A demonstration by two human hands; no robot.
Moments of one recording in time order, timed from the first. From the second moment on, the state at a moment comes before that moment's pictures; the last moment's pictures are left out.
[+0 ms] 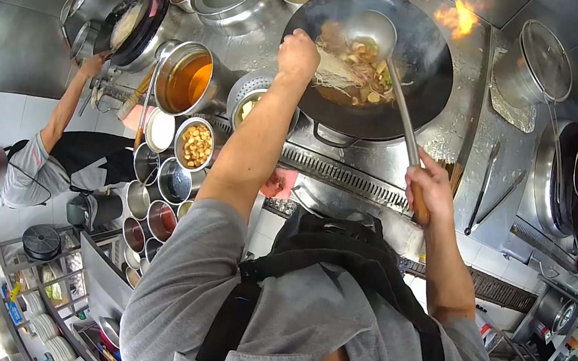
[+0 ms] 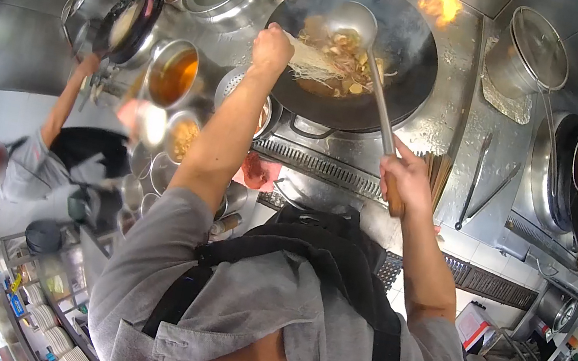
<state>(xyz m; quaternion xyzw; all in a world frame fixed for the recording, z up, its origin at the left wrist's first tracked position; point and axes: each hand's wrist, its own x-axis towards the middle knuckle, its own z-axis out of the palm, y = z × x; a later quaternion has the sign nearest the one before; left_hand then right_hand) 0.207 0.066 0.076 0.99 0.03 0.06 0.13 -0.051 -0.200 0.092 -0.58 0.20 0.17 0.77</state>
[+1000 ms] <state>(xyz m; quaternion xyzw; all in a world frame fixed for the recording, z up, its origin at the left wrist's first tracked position) 0.165 0.026 0.037 0.97 0.04 -0.04 0.24 -0.093 -0.187 0.082 -0.57 0.24 0.13 0.77</state>
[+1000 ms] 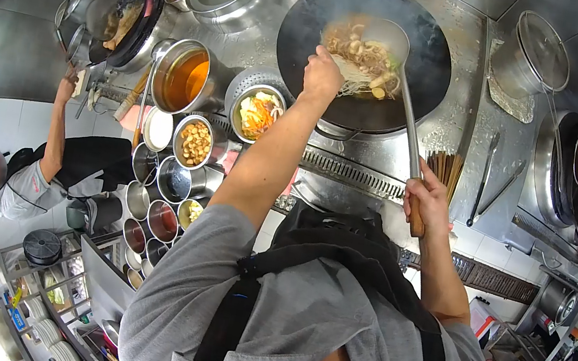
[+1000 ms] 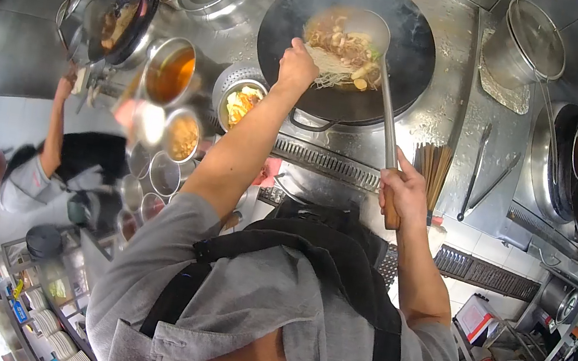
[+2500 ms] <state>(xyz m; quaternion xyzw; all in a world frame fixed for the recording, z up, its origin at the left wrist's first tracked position) 0.194 0.042 -0.030 0.96 -0.21 -0.14 0.06 -0.103 -0.177 0.114 -0.91 0.09 0.09 0.41</state>
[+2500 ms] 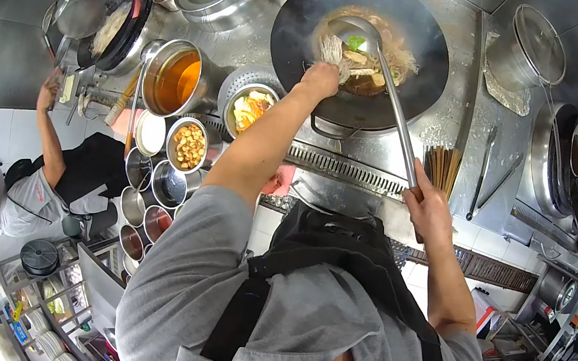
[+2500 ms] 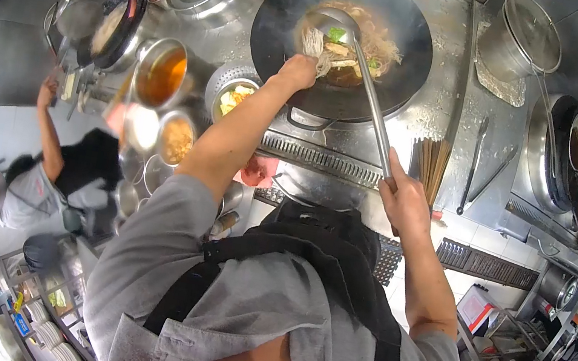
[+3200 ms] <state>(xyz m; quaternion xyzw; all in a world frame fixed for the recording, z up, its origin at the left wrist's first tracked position) 0.053 0.191 0.089 0.94 -0.11 0.00 0.33 -0.109 -0.218 0.090 -0.96 -0.08 0.08 0.24</state>
